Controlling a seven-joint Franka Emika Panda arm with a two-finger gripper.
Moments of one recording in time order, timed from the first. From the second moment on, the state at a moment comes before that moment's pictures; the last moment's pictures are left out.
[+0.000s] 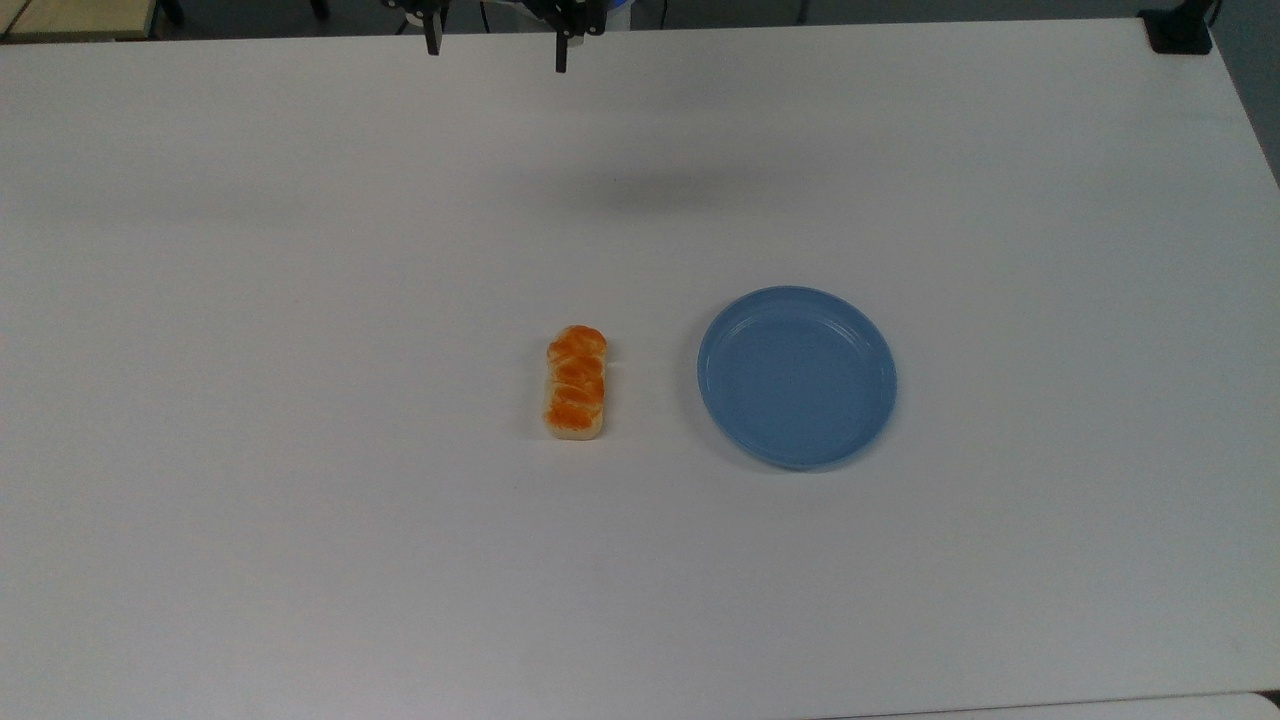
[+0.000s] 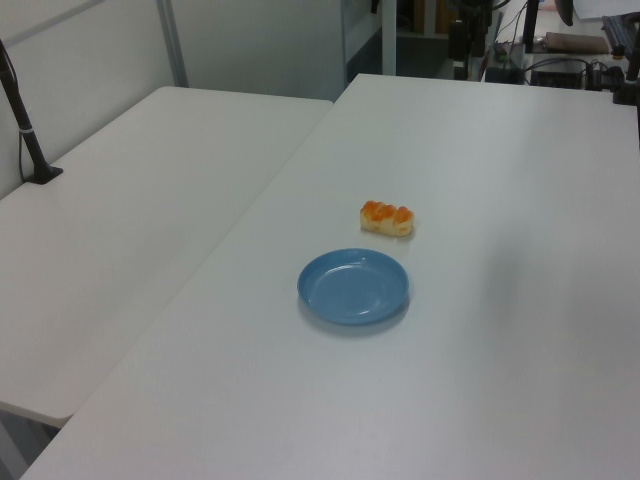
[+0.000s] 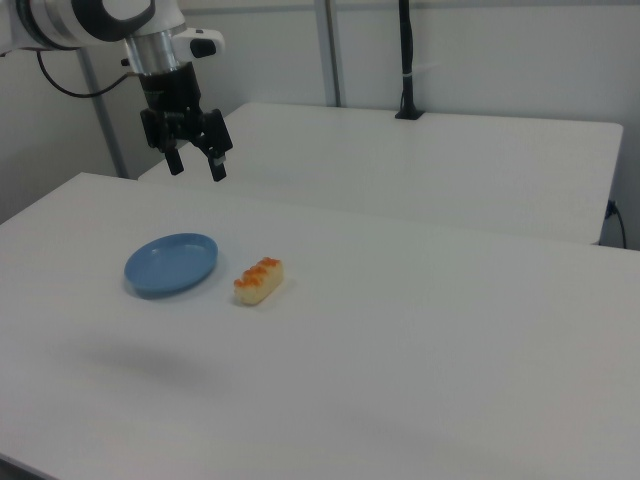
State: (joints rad) arm 0.05 0.09 -0.03 -1.47 -0.09 1.54 0.10
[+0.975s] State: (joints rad) arm 0.04 0.09 -0.03 -1.47 -0.09 1.54 0.08
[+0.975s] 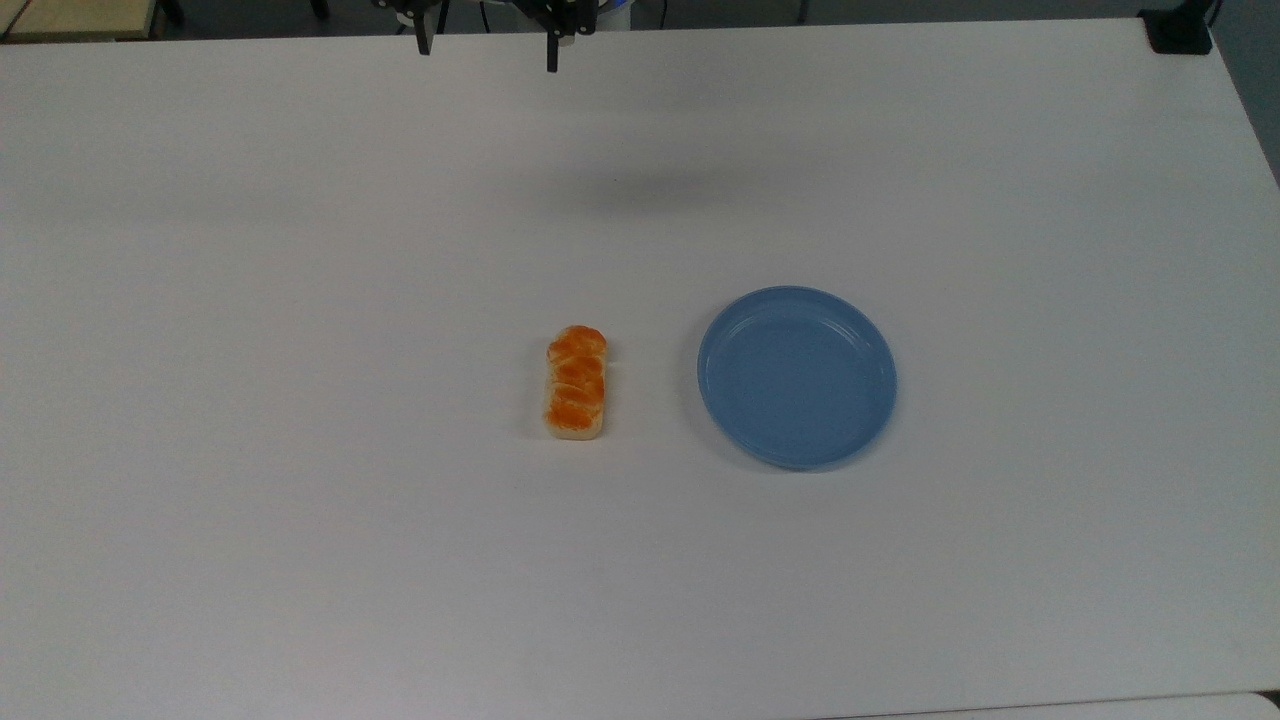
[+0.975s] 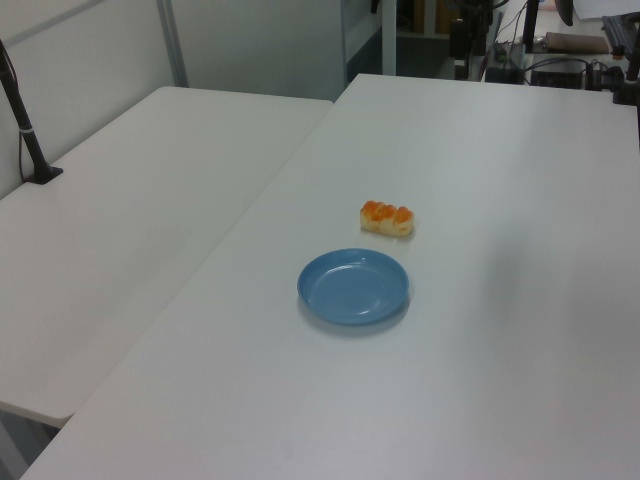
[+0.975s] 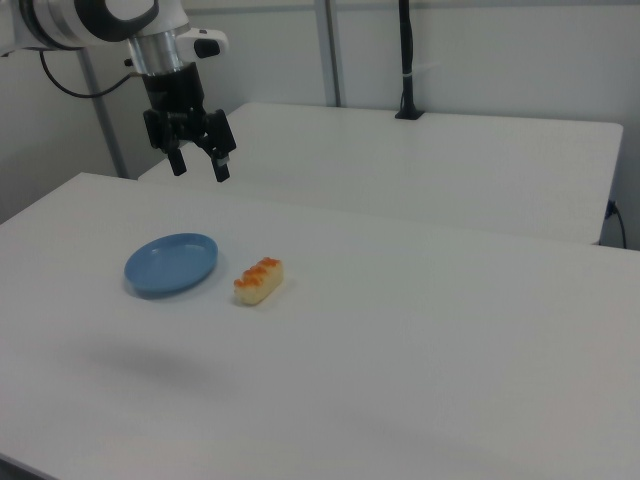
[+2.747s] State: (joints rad) arm 0.08 0.51 -0.02 -1.49 -0.05 2.04 0.14
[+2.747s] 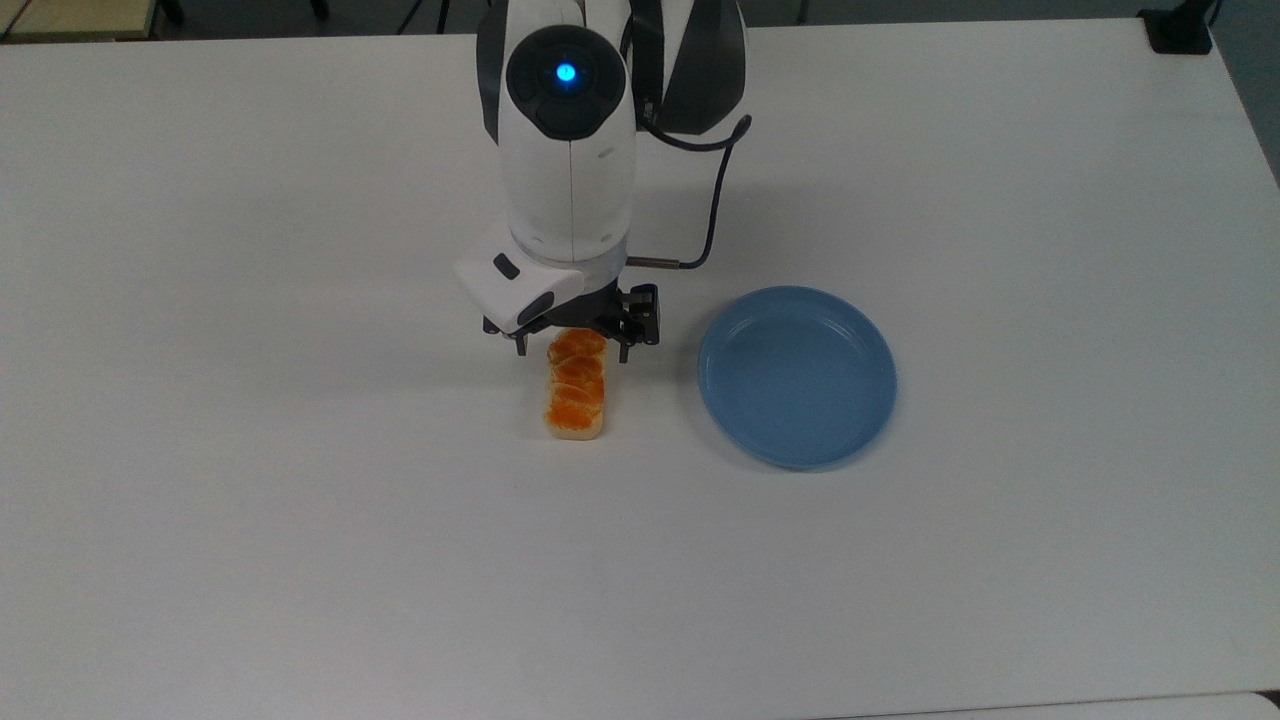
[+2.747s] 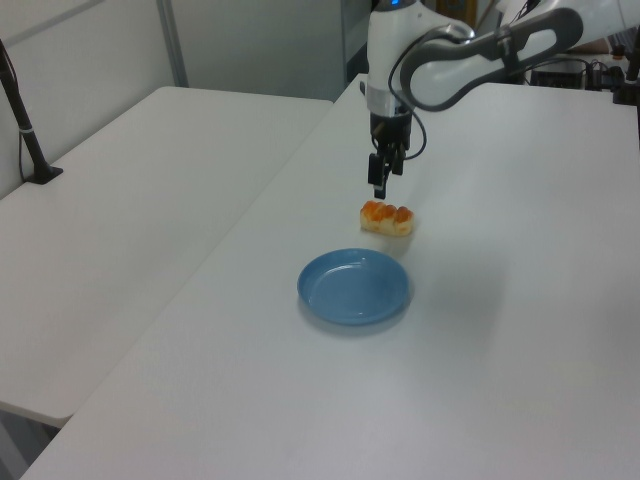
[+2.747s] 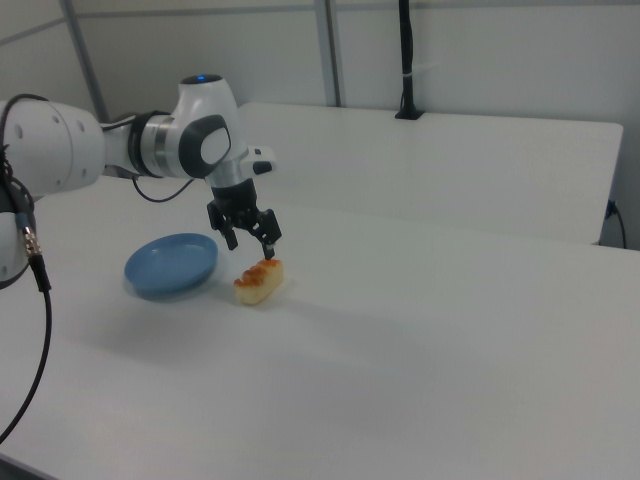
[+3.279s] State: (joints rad) arm 0.08 0.58 -0.02 -1.49 -0.05 2.10 0.15
